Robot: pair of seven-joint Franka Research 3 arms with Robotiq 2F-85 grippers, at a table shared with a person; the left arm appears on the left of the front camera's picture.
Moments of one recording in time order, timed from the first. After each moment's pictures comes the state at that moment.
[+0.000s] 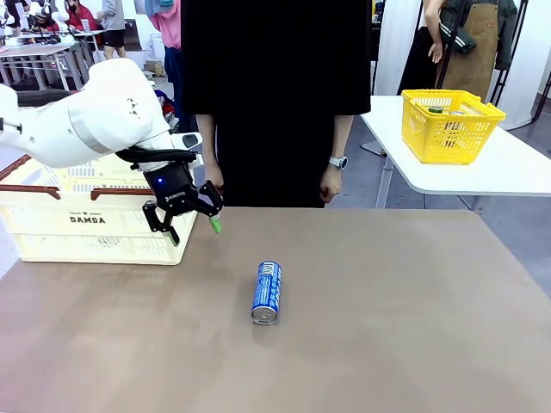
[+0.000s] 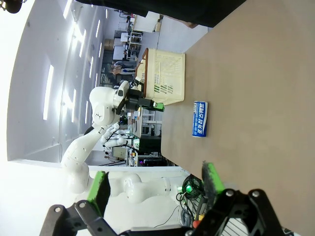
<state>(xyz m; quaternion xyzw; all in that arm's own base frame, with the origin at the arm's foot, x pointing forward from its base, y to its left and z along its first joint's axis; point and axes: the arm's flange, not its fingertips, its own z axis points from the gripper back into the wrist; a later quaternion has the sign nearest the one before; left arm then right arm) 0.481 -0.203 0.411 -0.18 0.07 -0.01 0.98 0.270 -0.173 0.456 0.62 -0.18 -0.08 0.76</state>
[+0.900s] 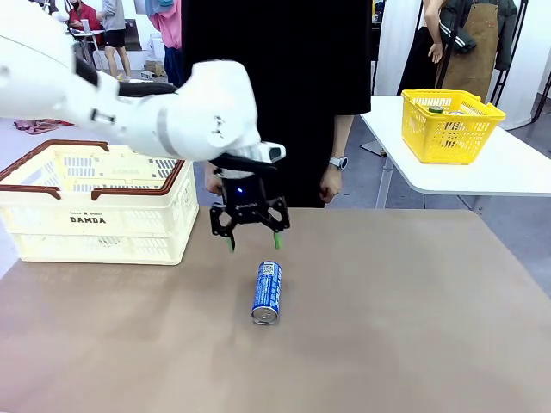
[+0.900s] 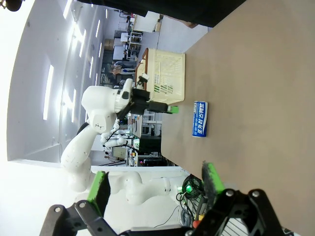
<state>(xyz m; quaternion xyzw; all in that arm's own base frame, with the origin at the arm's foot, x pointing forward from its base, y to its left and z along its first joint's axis) 0.455 -0.360 0.404 -0.07 0.04 -0.04 1.00 0.270 -0.173 0.456 0.62 -0.18 -0.08 0.76</state>
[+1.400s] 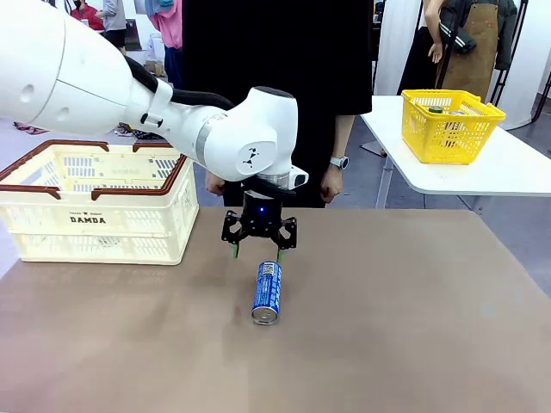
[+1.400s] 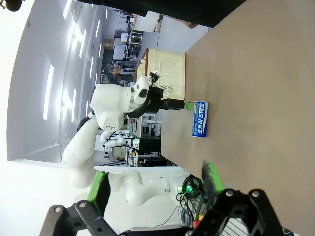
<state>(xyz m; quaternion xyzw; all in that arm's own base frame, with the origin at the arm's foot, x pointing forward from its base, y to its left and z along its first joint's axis) 0.460 -0.394 0.371 0.03 0.01 -0.04 1.00 0.270 -0.173 0.456 0.62 -0.18 -0.08 0.76</state>
